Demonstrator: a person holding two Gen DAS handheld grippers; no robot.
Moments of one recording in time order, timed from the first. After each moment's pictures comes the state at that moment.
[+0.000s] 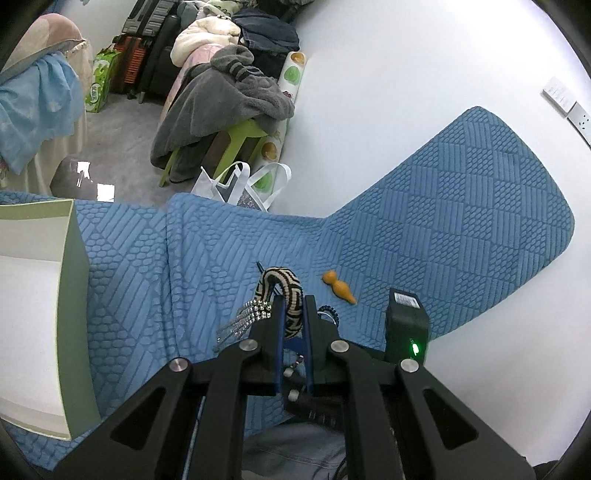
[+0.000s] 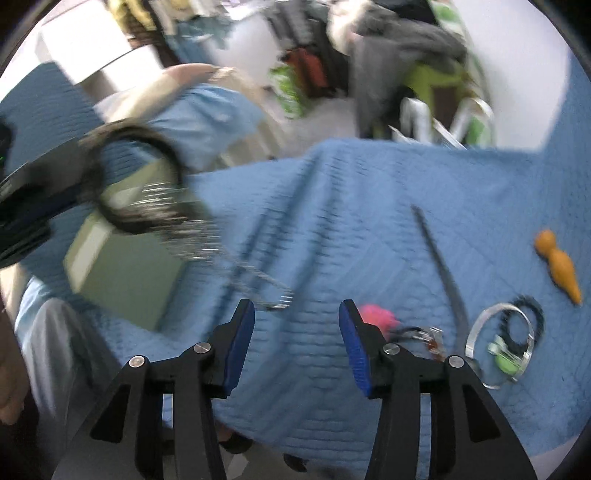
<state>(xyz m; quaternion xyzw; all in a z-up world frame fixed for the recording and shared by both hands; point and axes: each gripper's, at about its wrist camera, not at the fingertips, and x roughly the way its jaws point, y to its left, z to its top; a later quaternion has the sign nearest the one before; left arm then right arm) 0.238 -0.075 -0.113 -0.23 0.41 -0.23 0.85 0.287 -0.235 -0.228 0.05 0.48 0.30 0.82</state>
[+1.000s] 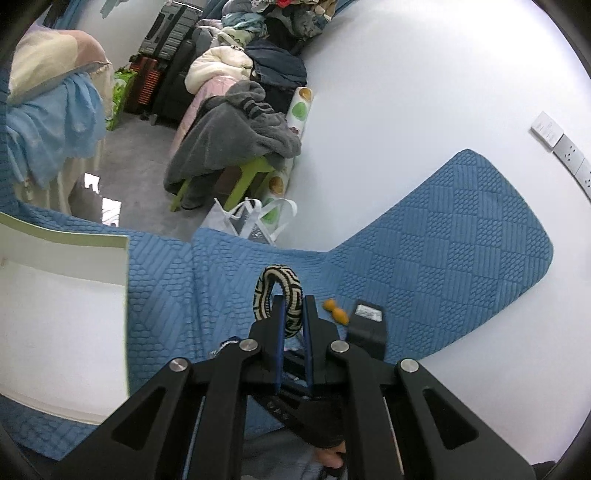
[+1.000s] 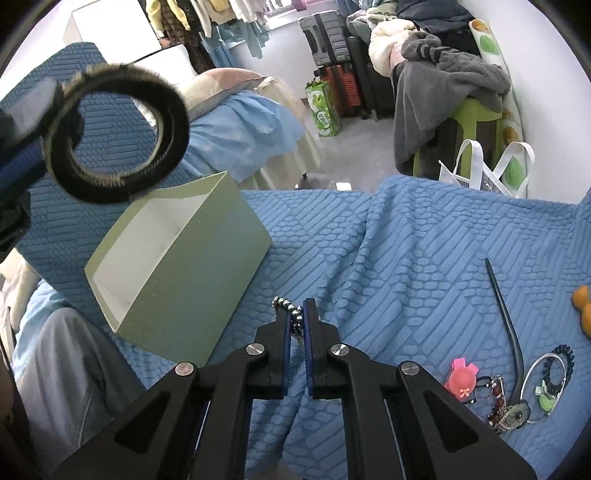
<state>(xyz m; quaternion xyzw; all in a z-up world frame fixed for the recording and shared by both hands) 0.214 -0.024 -0.079 -0.25 0.37 -0.21 0.87 0.290 -0.174 -0.206 0.04 0.45 0.33 0.83</state>
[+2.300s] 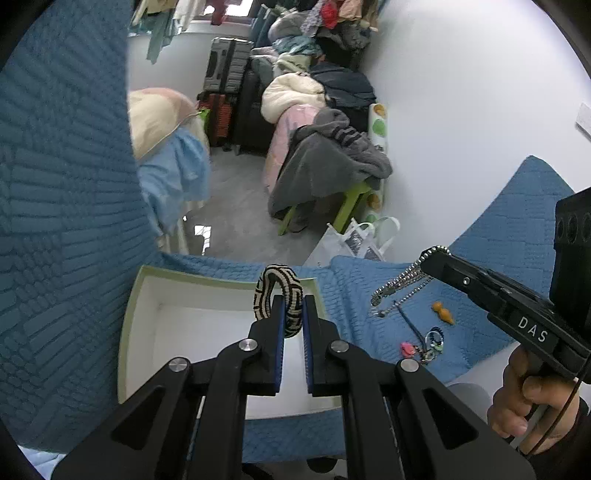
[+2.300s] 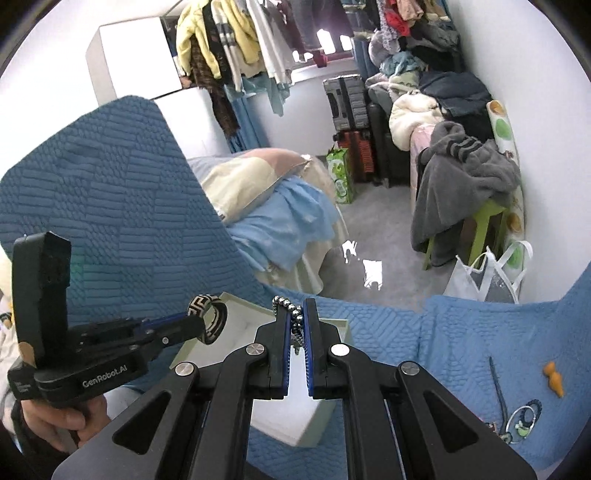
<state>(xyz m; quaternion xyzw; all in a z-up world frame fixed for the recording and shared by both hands) 0.189 0.108 -0.045 -0.14 0.39 -0.06 0.91 0.267 -0.079 -0.032 0.04 0.36 0.32 0.88</state>
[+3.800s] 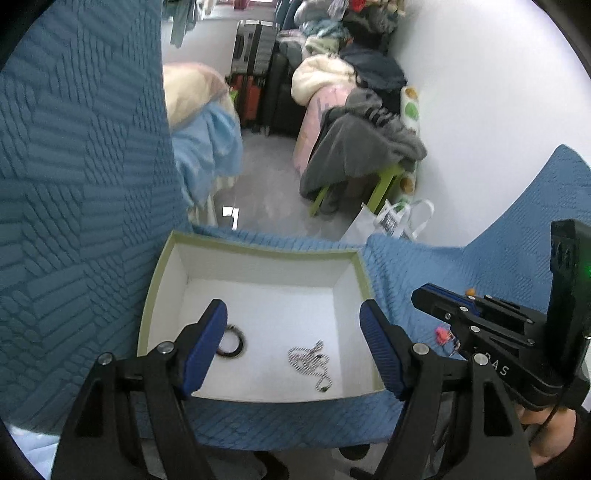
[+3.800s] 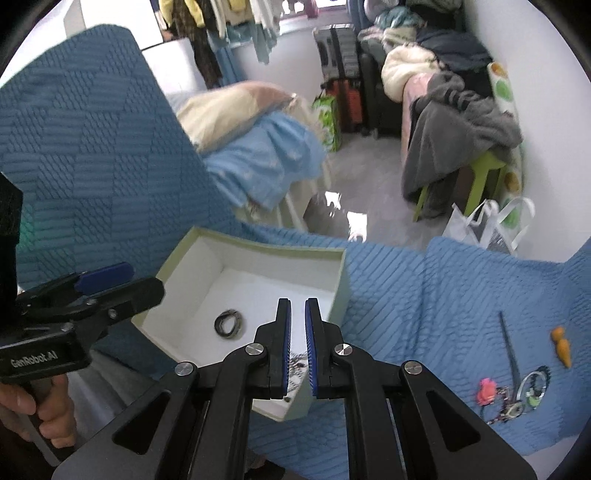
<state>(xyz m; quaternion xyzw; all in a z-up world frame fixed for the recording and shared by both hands) 0.179 0.109 -0.067 -0.13 0.41 -0.01 0.90 0.262 -0.065 -0.094 0.00 0.43 0.28 0.86</state>
